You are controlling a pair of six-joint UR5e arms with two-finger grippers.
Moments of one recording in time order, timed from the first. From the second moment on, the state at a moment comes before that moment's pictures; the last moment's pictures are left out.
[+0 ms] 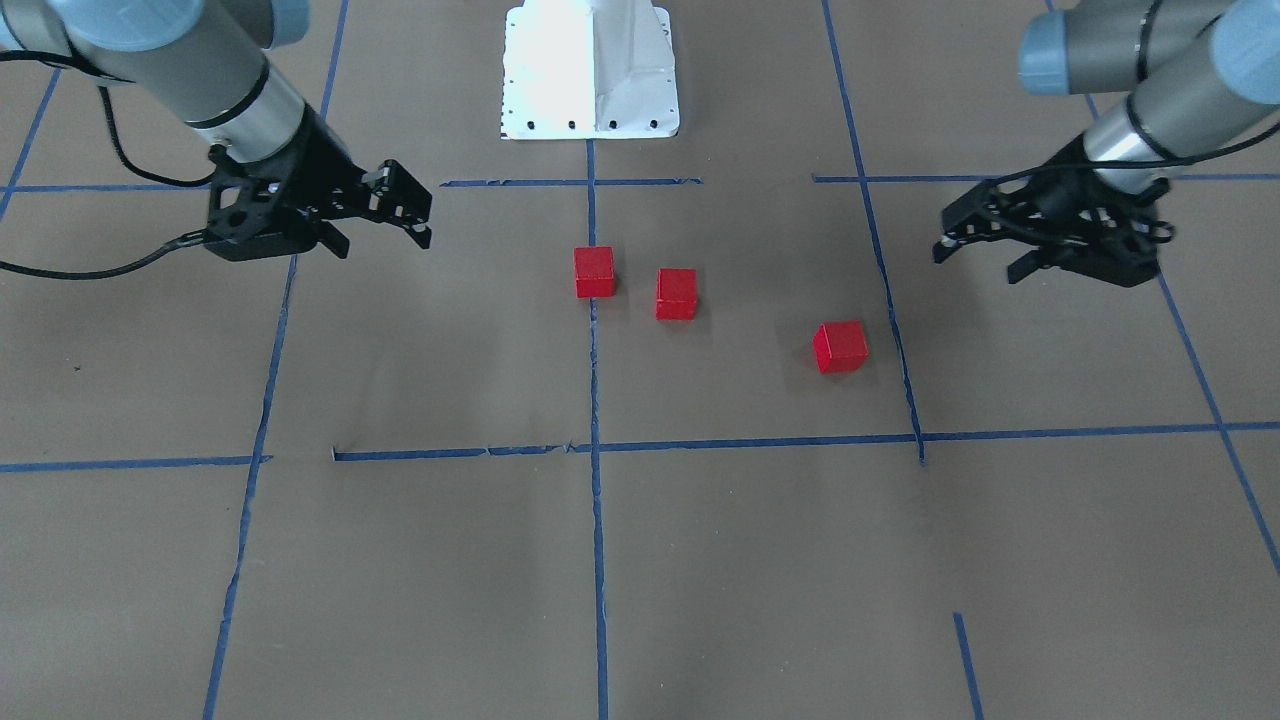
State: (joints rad) left arm -0.78 -1.92 -1.88 -1.76 -2.22 -0.95; right arm 0.90 -1.27 1.99 -1.49 2.31 1.05
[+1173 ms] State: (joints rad) left arm -0.49 -2.18 -1.65 -1.75 -1.88 -1.31; right arm 0.95 -1.36 2.00 -1.49 2.32 0.94
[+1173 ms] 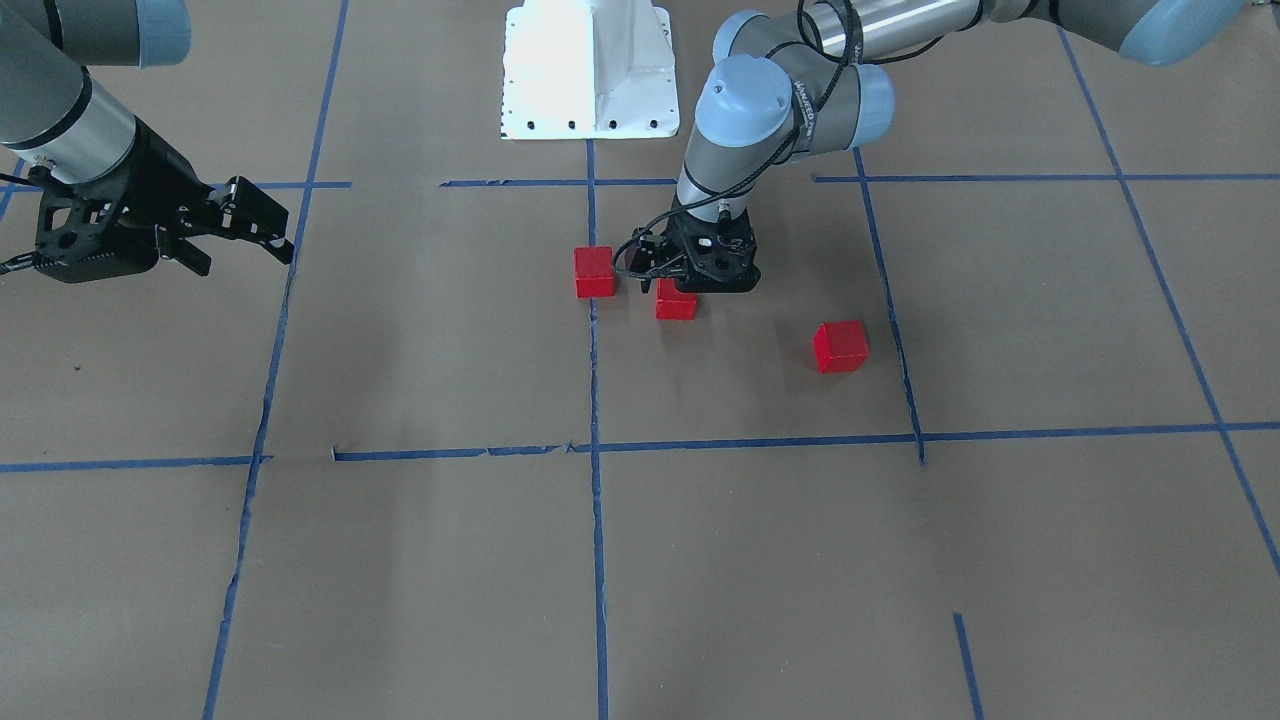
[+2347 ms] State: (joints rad) left arm -0.49 -2.29 -1.55 -1.74 -1.72 -1.27; right arm 0.95 -1.37 2.02 -1.49 2.32 0.94
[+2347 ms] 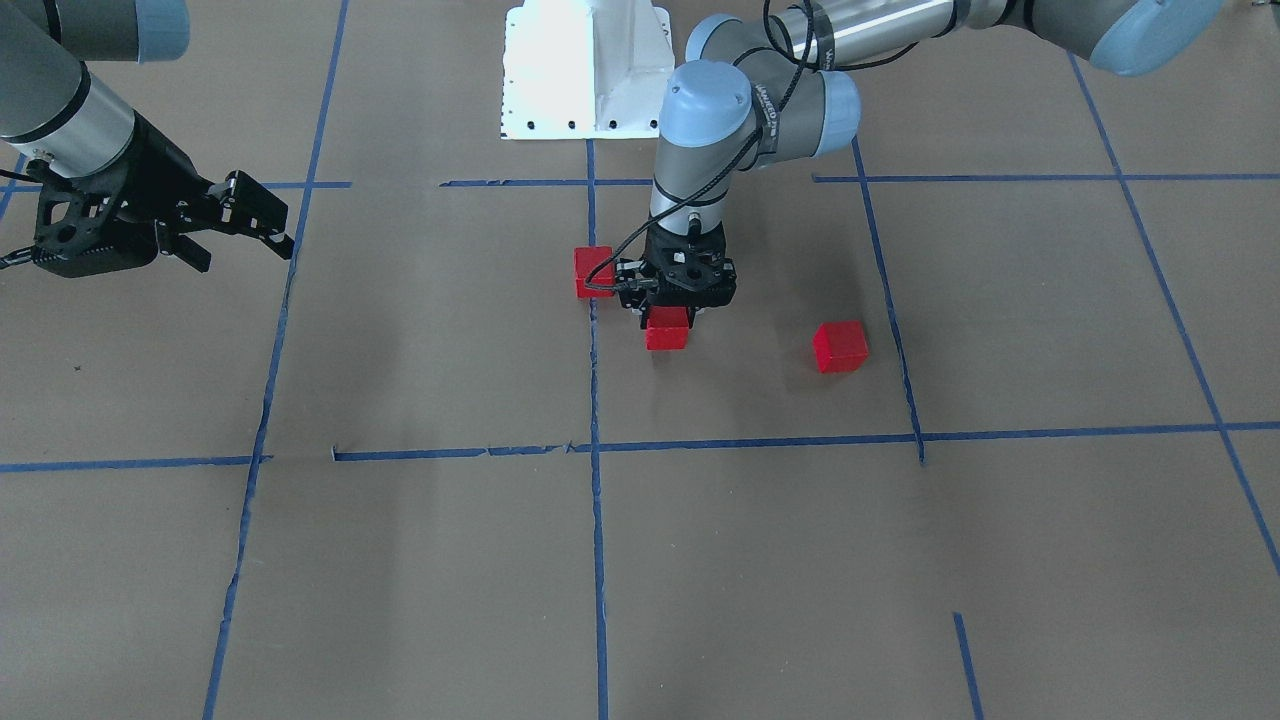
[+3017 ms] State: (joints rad) left arm -0.45 -2.40 -1.48 -1.66 -1.71 -1.30; right arm 0.95 -1.37 2.03 -1.49 2.32 0.94
